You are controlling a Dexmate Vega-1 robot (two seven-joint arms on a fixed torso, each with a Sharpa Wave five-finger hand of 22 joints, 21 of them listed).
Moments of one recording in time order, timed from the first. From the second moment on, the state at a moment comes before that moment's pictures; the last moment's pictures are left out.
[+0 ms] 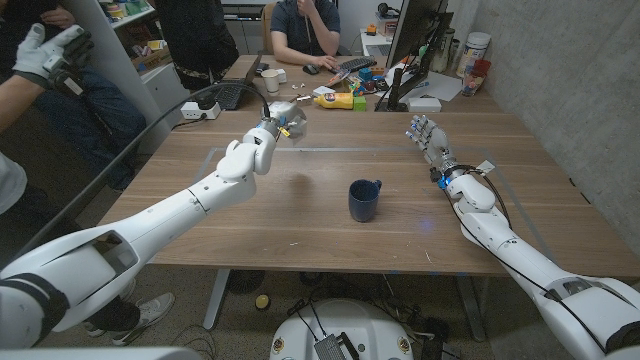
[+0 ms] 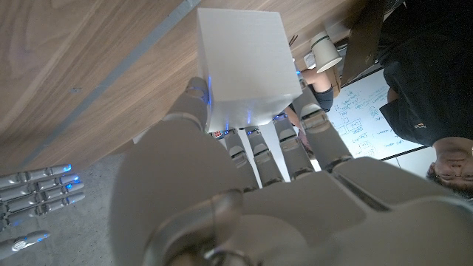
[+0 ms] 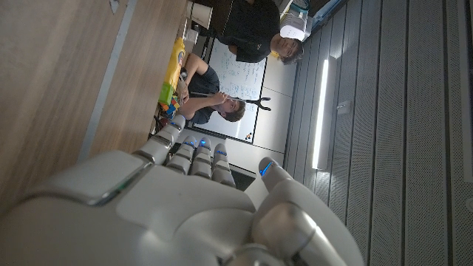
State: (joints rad) left arm 0.49 0.69 0.84 -1.71 0.80 0.53 -0.01; left_hand 1.02 -0.02 0.41 -0.16 0.17 0.64 -0.10 0.25 0.20 0.47 -0.12 0.31 0.21 0.52 -0.03 0.24 0.19 0.84 -0.02 0.29 0.18; right arm -0.73 -0.44 -0.37 -1.06 0.66 0.47 0.21; right_hand 0.07 0.09 0.49 0.14 0.22 0.10 0.03 0.19 0.18 0.09 0.02 0.19 0.18 0.06 -0.02 0.18 0.17 0.19 -0.04 0.19 0.17
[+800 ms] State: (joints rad) left arm 0.54 0.70 0.78 -1.81 0.87 0.55 0.05; left_hand 1.03 -0.02 0.41 -0.16 0.17 0.67 -0.09 0.25 0.20 0.50 -0.12 0.30 0.21 0.54 -0.03 0.24 0.19 0.84 -0.02 0.29 0.18; right arm -0.74 -0.45 -0.38 -1.08 0.66 0.47 0.21; right_hand 0.07 0.09 0.49 0.14 0.22 0.10 0.03 0.19 0.18 0.10 0.02 0.19 0.18 0.06 -0.02 0.18 0.17 0.19 -0.04 0.19 0.17
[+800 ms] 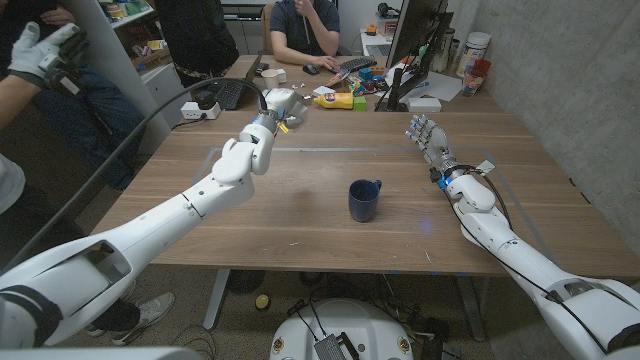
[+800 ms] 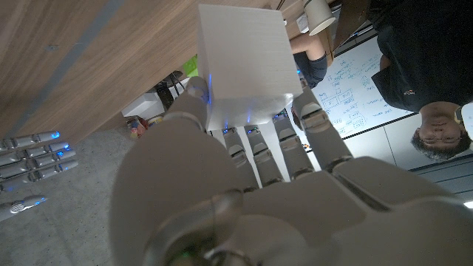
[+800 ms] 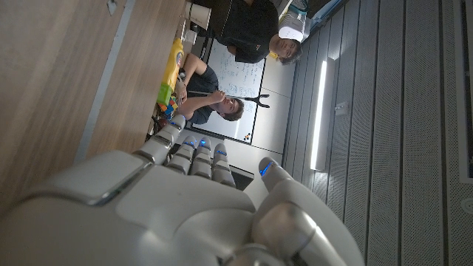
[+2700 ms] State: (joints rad) left arm 0.66 0.68 0.67 -1.94 1.01 0.61 0.21; left_hand 1.01 -0.01 0.41 -0.16 0.17 0.71 -0.09 0.24 0.20 0.52 -0.13 0.28 0.21 0.56 -0.03 0.21 0.19 0.85 -0.02 0.29 0.18; right arm -0.78 -0.47 -0.37 -1.15 0.66 0.47 0.19; right_hand 0.07 0.09 0.49 0.14 0.22 0.10 0.03 0.19 0.18 0.10 0.01 0.19 0.18 0.06 -0.02 0.18 0.17 0.18 -0.04 0.19 0.17
